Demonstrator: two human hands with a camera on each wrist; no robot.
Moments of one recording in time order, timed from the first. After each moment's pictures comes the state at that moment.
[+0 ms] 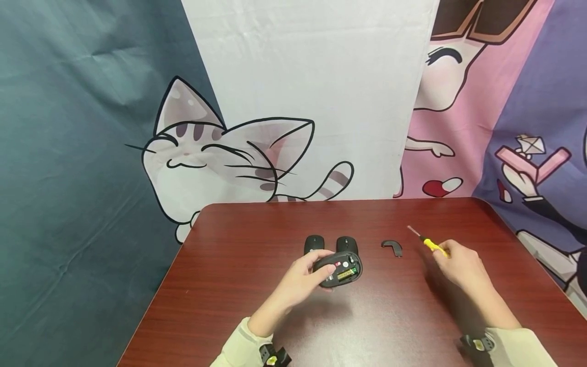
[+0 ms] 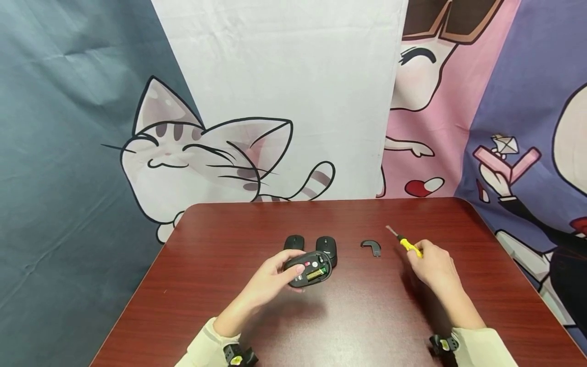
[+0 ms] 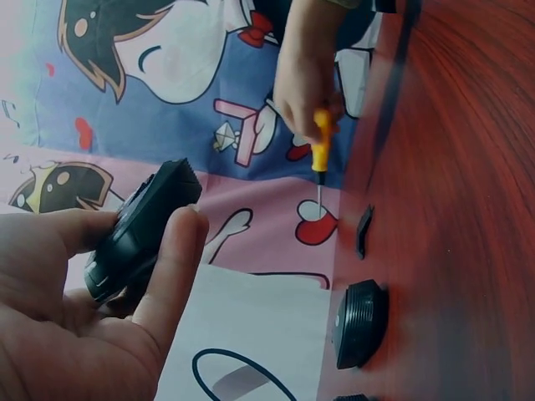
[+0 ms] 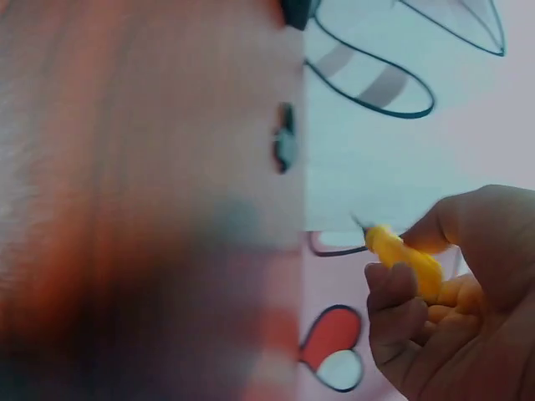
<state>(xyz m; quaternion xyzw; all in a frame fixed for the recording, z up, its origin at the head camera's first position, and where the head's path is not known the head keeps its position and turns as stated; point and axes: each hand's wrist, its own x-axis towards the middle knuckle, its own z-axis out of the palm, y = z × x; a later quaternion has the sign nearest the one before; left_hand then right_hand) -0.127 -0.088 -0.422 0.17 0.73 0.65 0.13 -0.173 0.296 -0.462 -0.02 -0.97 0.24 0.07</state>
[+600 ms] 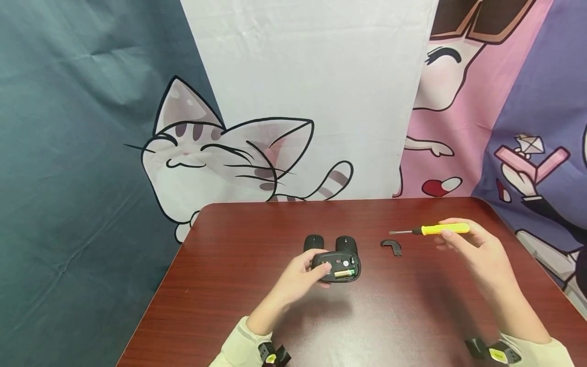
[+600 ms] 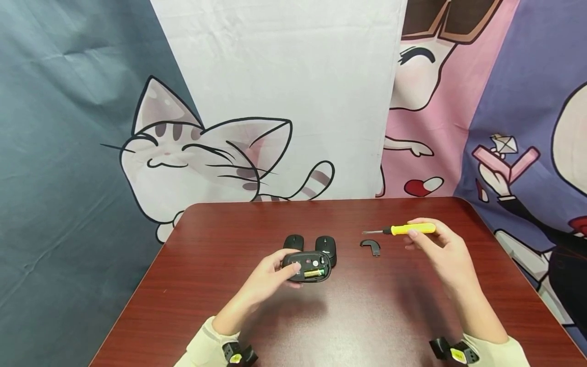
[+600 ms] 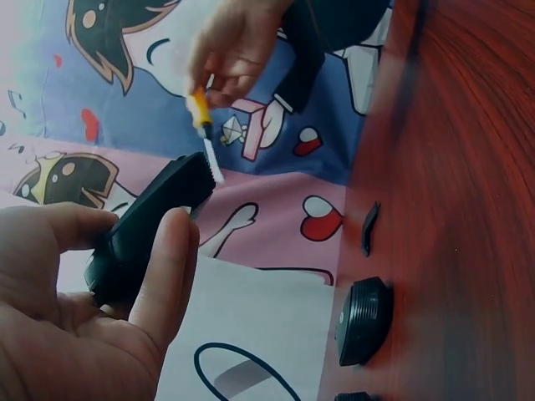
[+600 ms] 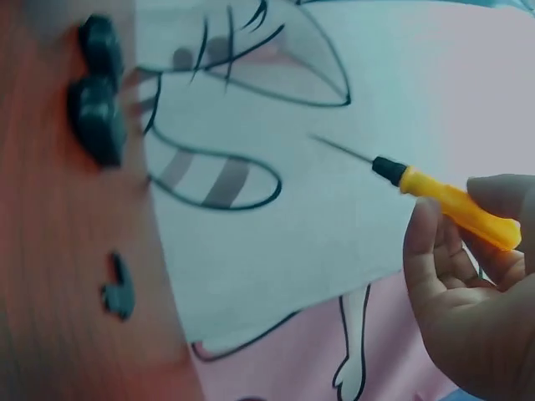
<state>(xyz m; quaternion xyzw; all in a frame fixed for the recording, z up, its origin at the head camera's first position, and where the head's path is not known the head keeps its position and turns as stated) -0.128 -0.091 -0.422 0.14 0.73 0.66 0.12 -0.138 0.275 -0.396 0.12 -0.68 0.71 0.13</state>
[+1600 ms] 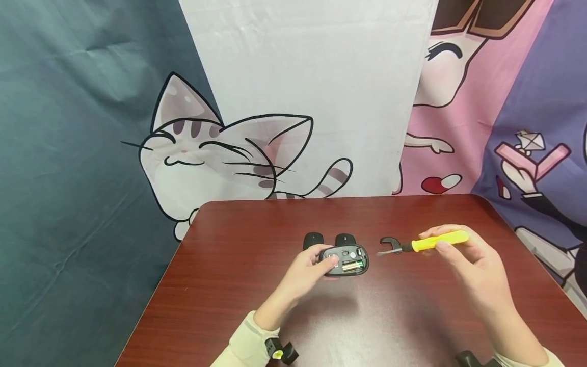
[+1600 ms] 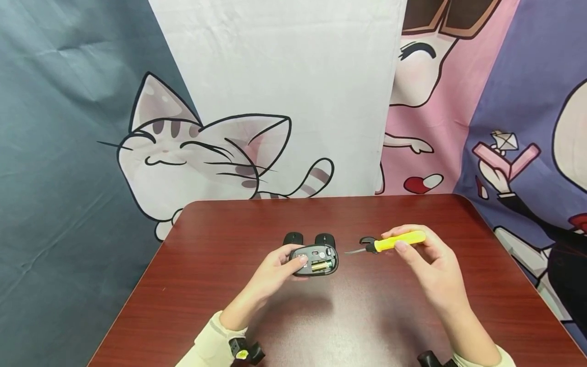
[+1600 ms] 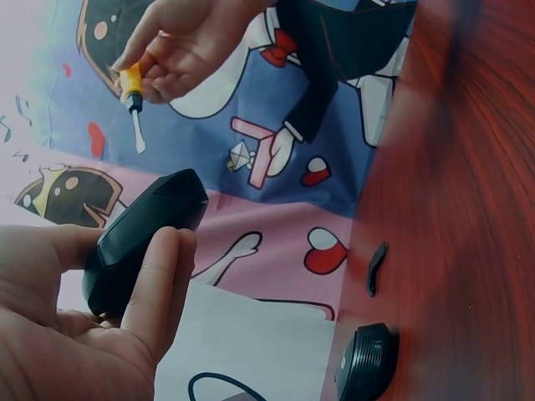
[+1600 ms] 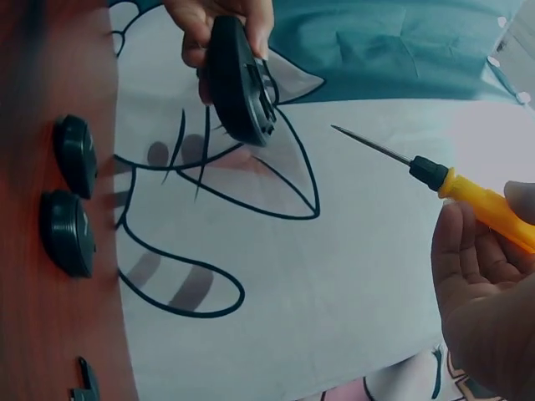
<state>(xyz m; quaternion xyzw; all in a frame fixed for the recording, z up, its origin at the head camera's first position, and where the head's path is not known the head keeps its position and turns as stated) -0.132 -0.074 -0.417 0.12 0.70 0.69 0.13 -0.092 0.228 -0.358 0.20 -0.65 0.72 0.14</state>
